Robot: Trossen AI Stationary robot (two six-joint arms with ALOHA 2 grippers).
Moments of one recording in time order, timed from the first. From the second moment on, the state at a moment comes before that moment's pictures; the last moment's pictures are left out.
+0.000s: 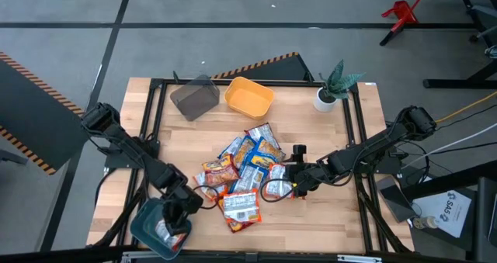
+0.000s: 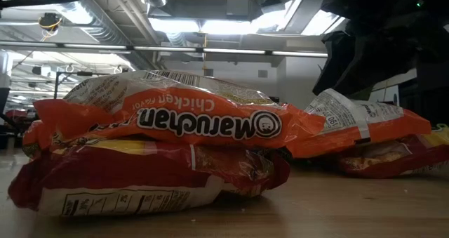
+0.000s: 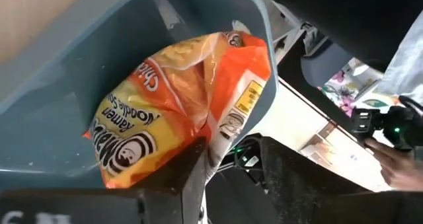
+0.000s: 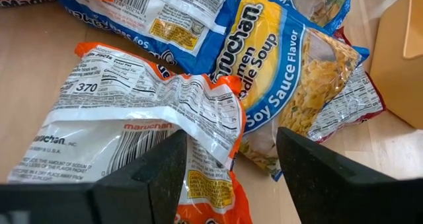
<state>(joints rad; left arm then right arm) -0.65 1.49 0.87 -0.42 0.72 -1.31 0.44 1.45 0.81 -0.35 0.48 0.17</state>
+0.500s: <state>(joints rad) -0.58 1.44 0.87 -0.44 0.70 -1.30 0.44 1.45 0.81 -0.36 0.48 0.14</state>
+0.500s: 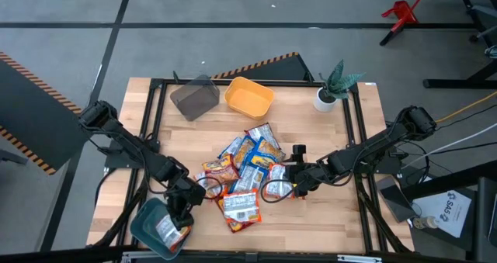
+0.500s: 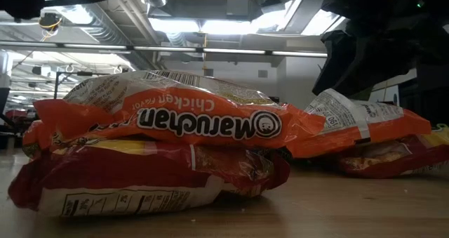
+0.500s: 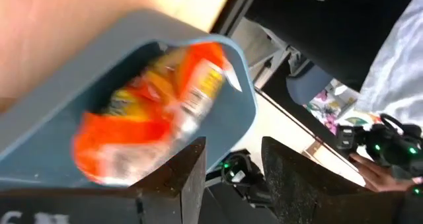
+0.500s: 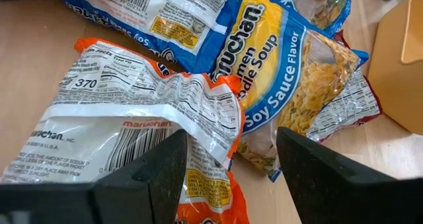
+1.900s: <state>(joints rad) -0.72 1.43 0.83 -0.50 0.46 -1.39 0.44 1.45 0.81 -0.37 0.48 0.12</state>
